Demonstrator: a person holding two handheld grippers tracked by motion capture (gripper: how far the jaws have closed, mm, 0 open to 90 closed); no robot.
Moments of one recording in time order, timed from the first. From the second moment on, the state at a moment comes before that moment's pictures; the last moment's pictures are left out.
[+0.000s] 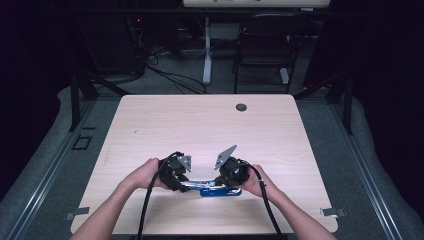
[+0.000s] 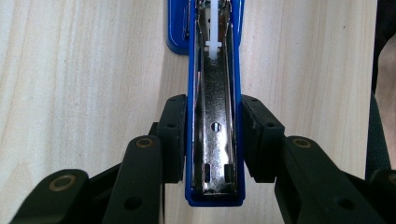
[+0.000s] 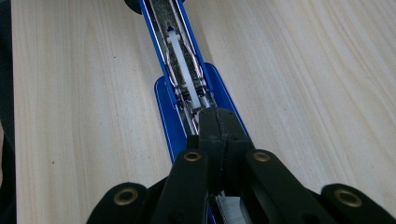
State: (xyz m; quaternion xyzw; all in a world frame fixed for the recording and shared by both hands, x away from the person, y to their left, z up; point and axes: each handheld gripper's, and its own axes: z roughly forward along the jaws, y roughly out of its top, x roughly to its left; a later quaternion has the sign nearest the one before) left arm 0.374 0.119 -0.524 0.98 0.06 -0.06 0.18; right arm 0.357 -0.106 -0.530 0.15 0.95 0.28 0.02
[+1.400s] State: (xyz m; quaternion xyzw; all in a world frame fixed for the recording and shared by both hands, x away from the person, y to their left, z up) left arm 0.366 0.110 -0.495 0.98 0.05 -0.03 0.21; right arm 0.354 -0.099 -0.531 0.15 0.94 0.30 0.01
